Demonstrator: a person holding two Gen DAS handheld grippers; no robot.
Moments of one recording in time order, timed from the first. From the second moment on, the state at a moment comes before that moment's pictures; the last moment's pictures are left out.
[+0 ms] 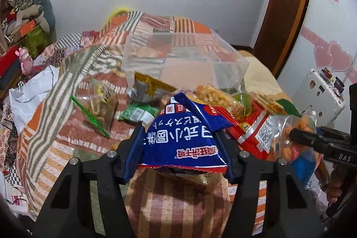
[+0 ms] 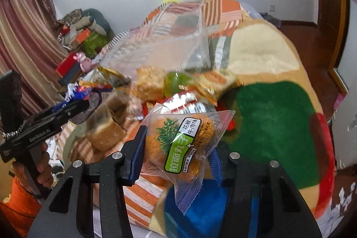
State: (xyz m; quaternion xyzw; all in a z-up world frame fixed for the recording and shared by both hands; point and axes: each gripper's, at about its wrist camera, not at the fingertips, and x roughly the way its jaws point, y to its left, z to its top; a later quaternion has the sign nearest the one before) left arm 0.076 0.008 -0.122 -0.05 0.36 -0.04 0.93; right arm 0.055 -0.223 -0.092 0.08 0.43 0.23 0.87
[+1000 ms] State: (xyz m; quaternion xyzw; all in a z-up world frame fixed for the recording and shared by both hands) left arm 0.155 0.051 -0.048 -0.06 0.28 0.00 0.96; right arm 0.147 -0.161 -0.022 0.08 0.30 0.25 0.92
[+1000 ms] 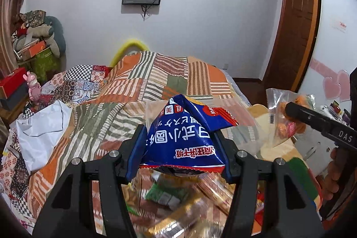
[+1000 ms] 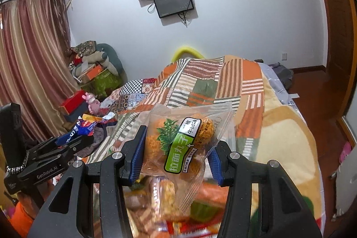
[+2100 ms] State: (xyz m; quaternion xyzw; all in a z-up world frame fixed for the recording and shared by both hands) left arm 0.254 0.040 -0.108 -0.04 0.38 -0.02 0.92; right arm 0.220 -0.124 -0.087 0.06 0.43 0.24 0.87
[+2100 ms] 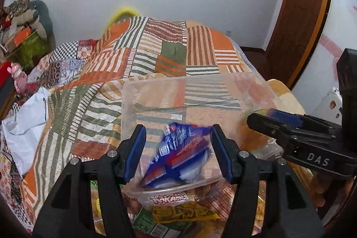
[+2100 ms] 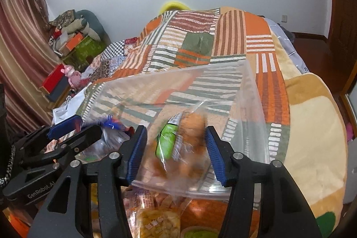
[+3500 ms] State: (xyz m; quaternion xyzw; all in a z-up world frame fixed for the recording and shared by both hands) left arm 0.095 0.018 -0.134 -0.04 0.43 -0.05 0.90; right arm 0.084 -0.197 -0.118 0.02 0.46 0.21 0.86
